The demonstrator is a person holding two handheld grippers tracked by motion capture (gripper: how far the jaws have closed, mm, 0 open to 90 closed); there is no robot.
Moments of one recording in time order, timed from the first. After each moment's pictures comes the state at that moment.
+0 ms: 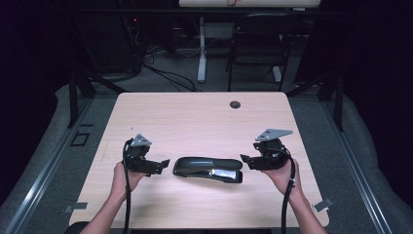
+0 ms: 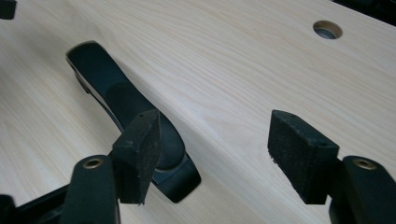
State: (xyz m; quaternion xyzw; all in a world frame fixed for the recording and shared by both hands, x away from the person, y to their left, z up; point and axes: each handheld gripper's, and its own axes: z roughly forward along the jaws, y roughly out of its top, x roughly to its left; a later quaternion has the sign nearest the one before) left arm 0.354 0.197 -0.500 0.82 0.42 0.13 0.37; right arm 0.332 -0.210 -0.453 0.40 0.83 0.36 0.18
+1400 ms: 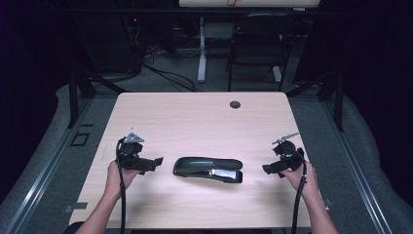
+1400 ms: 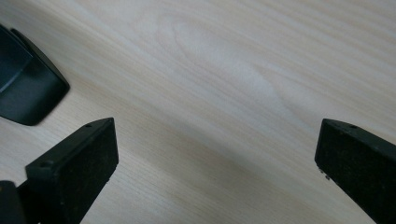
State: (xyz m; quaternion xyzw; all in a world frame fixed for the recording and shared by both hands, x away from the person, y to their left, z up) left arm 0.364 0.217 -0.506 0.81 0.45 0.12 0.35; right arm 0.369 -0.275 -0.525 0.51 0.83 0.20 0.13
